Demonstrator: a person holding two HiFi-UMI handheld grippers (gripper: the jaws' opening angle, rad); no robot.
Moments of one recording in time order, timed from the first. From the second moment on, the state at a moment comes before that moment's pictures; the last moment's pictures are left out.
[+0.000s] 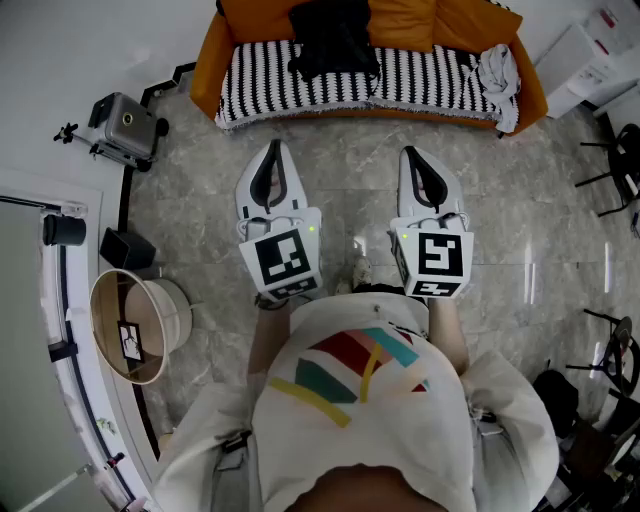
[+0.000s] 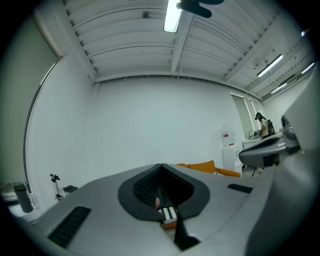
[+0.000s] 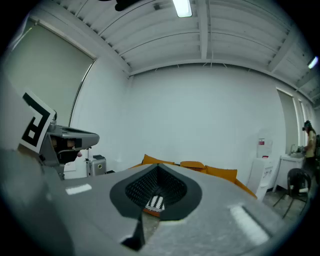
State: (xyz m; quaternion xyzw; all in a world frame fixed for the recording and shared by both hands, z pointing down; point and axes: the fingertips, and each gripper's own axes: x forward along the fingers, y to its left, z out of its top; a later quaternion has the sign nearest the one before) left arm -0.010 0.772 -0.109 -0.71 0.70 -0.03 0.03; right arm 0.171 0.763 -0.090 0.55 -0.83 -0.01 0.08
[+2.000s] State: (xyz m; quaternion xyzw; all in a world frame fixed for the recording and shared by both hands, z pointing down) left arm 0.014 0.695 -0.126 -0.69 0.72 0.01 0.05; right arm 0.223 0.694 -0.090 0.54 -0.84 -0.02 0.04
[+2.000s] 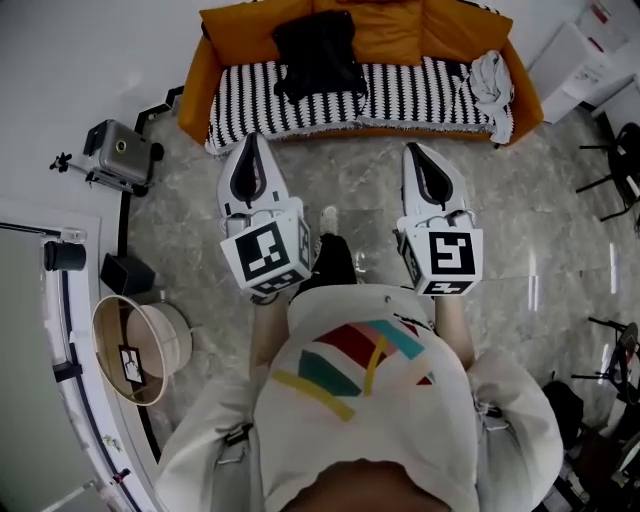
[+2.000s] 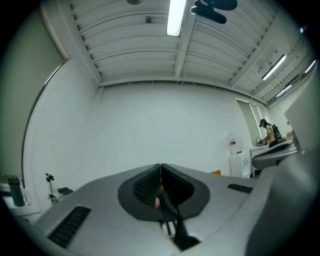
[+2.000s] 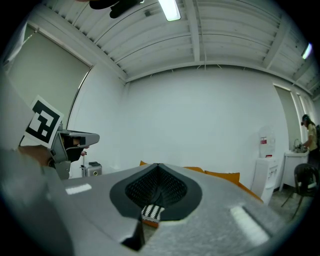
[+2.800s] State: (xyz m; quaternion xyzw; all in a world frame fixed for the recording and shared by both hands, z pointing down) left arm -0.032 0.487 -0.115 -0.73 0.68 0.03 0.05; right arm 0.182 0.509 -0.084 0.57 -0.82 -0.01 0.03
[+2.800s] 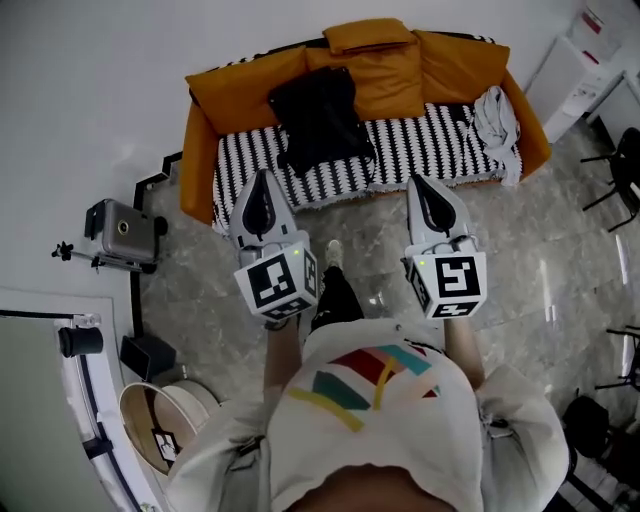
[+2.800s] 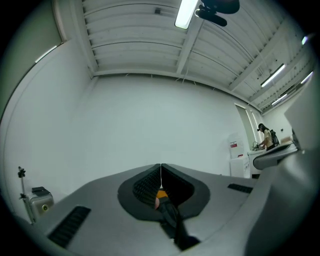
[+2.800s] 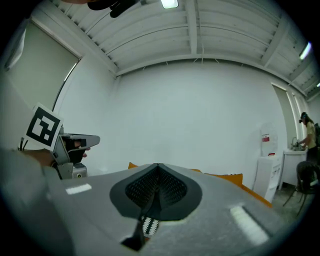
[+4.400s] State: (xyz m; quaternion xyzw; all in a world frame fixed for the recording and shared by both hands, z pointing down) left arm -0.098 0.132 -0.132 -0.77 0.64 0.00 0.02; right arm 0.056 0.155 -0.104 0.54 -0.84 0.04 0.05
